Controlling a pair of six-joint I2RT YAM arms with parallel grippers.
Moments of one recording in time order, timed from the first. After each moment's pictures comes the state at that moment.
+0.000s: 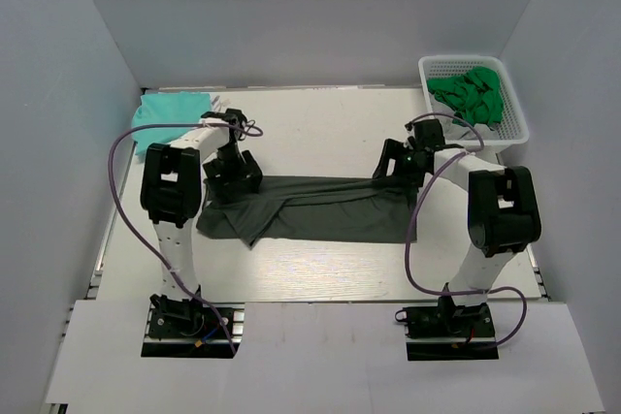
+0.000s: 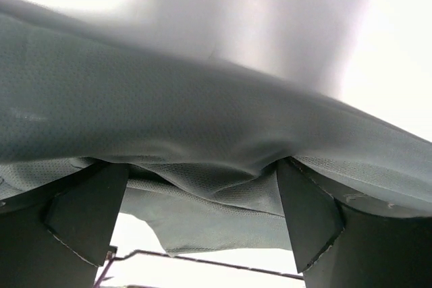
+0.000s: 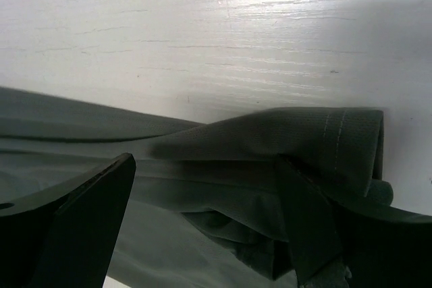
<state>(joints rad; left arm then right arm) -0.21 2.09 1.53 -1.05 -0.04 -0.66 0.17 1.79 1.07 -0.30 -0.28 0.33</state>
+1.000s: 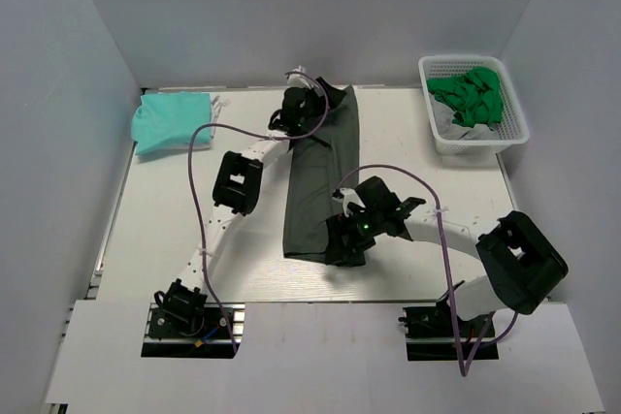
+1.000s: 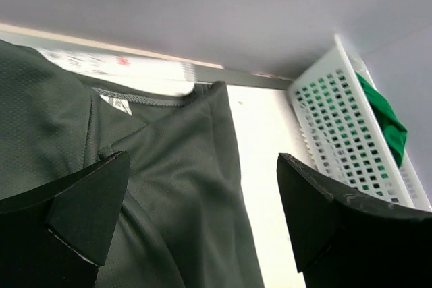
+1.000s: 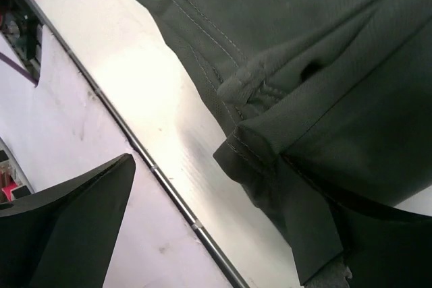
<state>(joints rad) -0.40 2.91 2.44 0.39 0.19 -0.80 0.72 1.44 0.68 -0.25 -0.57 0.31</state>
